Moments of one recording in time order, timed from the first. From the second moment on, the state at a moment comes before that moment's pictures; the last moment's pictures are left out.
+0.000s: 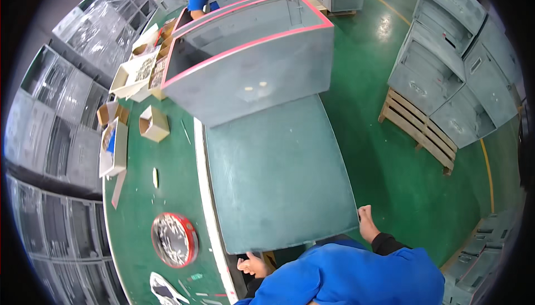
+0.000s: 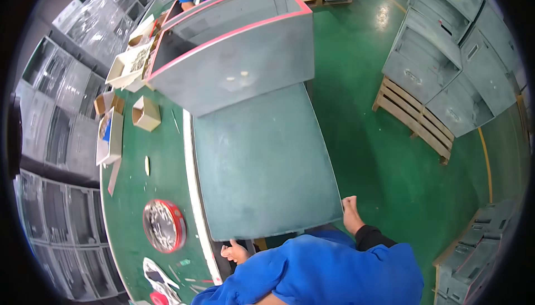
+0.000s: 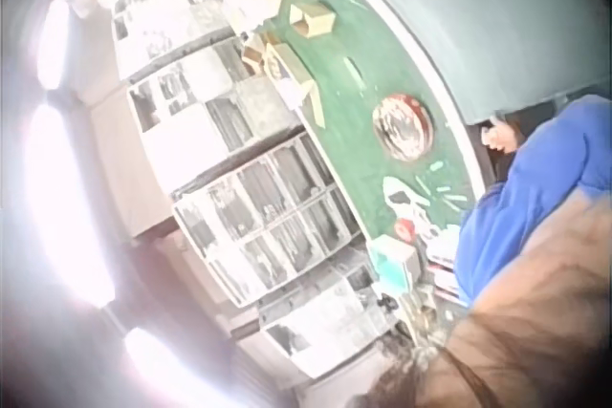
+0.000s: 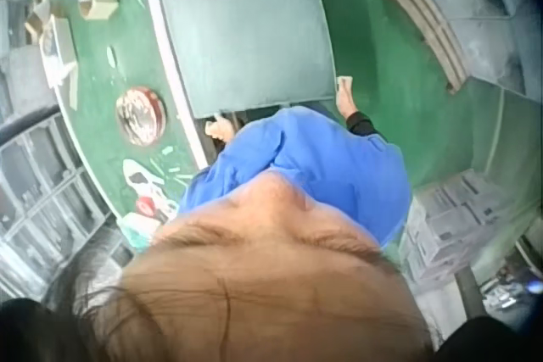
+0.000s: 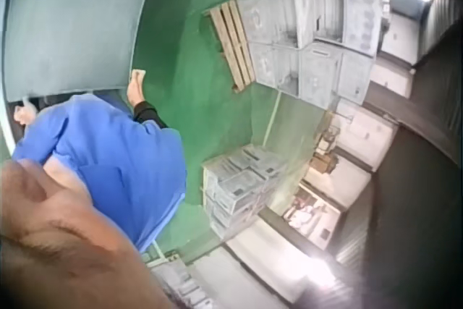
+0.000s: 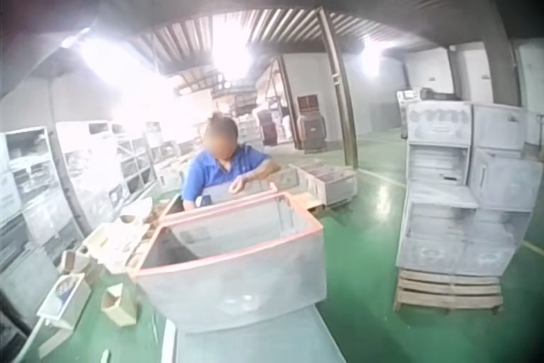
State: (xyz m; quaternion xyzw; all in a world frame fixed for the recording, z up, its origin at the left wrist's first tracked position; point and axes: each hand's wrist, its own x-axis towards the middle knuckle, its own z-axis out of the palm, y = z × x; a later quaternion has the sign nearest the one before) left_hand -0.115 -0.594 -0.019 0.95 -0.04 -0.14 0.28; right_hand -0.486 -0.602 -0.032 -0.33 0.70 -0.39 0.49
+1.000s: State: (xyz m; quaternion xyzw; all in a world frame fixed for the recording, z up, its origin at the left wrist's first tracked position) left_hand -0.208 -0.587 -0.105 0.61 -0.29 -0.36 0.64; right_hand -0.649 -0.567 -0.029 -0.44 0.56 -0.34 0.61
